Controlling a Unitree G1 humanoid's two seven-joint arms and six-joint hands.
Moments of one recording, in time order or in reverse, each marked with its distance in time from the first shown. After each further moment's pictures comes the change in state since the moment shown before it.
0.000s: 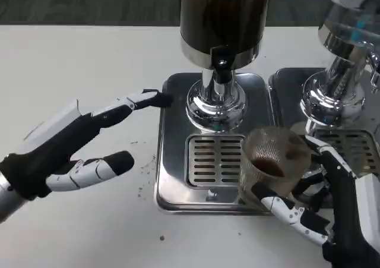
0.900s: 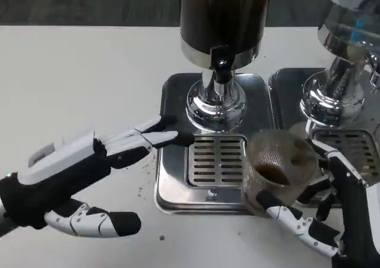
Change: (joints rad) left arm 0.081 0.129 -0.151 -0.117 -0.049 -0.141 0.000; right arm 0.110 -0.010 -0.006 -0.129 0.003 -0.013 0.036
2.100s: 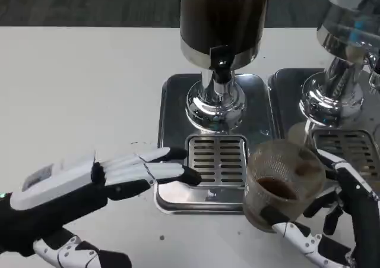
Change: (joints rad) left arm 0.098 0.097 -0.084 -0.119 -0.122 -0.019 -0.038; right arm 0.132 -0.002 -0.018 -0.133 0.007 -0.037 0.059
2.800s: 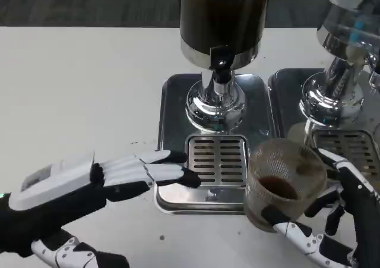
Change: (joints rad) left arm -0.001 0.000 0.000 0.000 -0.029 0.000 -0.034; right arm 0.007 0.003 -0.008 -0.010 0.000 -0.003 0.010
